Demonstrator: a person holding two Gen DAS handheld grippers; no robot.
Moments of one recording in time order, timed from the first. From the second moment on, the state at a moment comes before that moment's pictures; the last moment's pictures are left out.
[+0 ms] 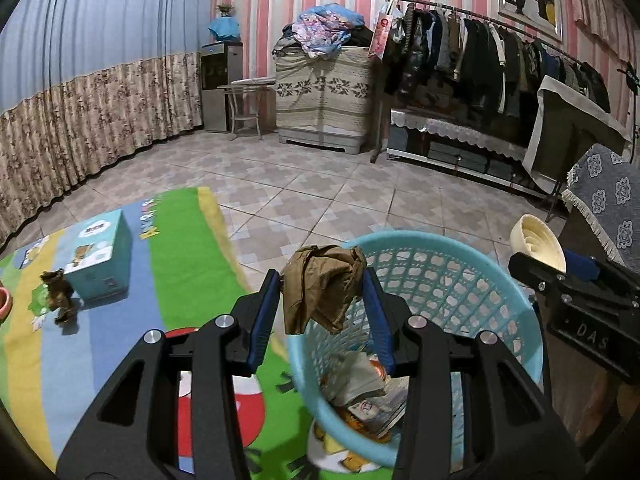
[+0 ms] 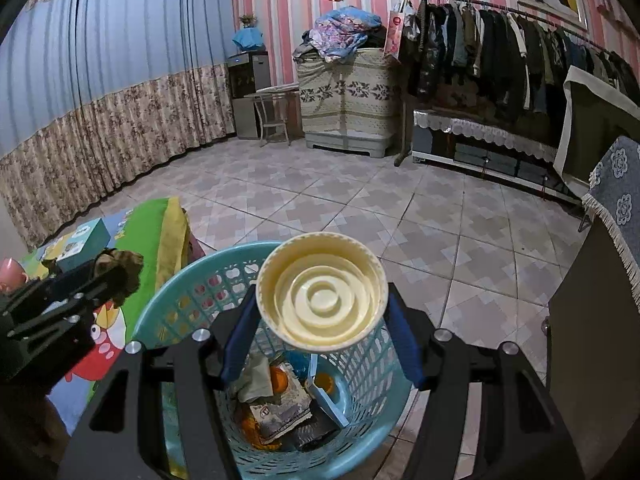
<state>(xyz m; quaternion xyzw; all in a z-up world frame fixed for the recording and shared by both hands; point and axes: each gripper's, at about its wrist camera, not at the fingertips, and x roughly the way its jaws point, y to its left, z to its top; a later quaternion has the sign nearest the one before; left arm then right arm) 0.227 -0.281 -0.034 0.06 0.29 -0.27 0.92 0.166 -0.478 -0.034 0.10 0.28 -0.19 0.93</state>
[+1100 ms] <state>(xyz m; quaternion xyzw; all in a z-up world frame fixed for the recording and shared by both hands) 0.254 -0.260 -0.029 0.05 0.29 -0.21 0.93 0.177 -0.482 -0.040 0.12 0.29 -0.19 0.93</state>
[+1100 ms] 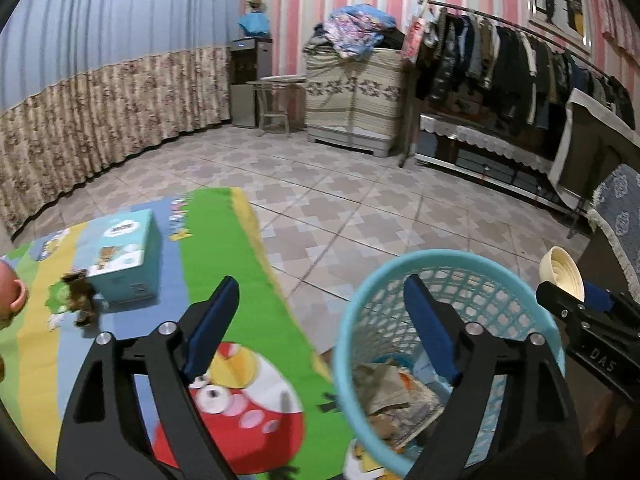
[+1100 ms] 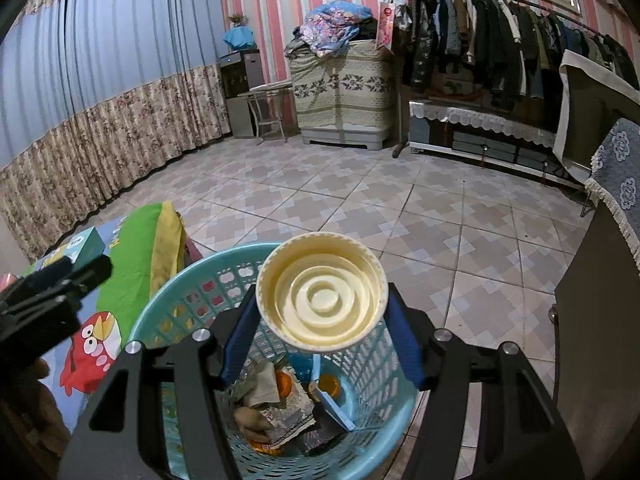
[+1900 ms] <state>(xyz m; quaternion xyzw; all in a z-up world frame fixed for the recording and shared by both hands) 0.224 -0.177 -0.030 0.03 0.29 -0.15 0.94 0.191 -0.455 -0.042 0.07 0.28 -0.20 0.93</state>
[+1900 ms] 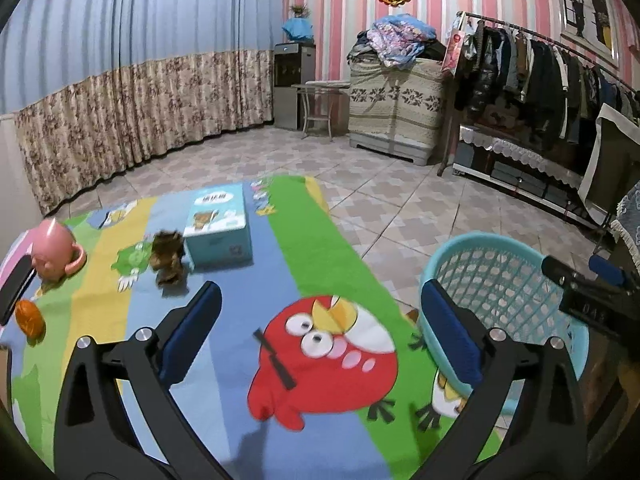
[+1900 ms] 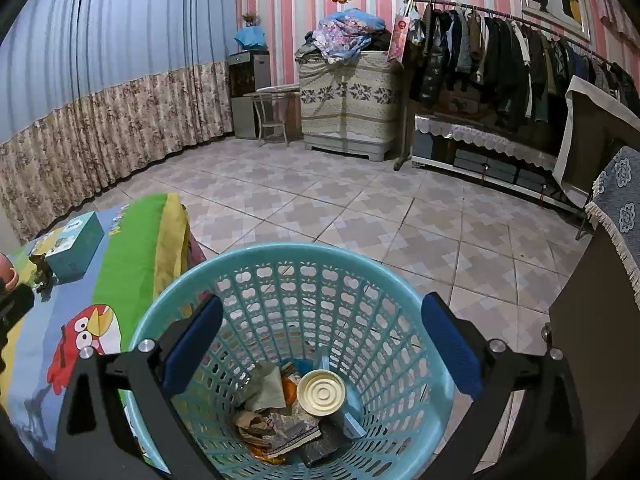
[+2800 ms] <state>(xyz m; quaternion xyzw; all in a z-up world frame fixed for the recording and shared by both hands) 0.245 0.088 -0.046 -0.04 0.31 0.03 0.95 0.209 -0.328 -0.058 0.02 0.32 -0.09 0.94</state>
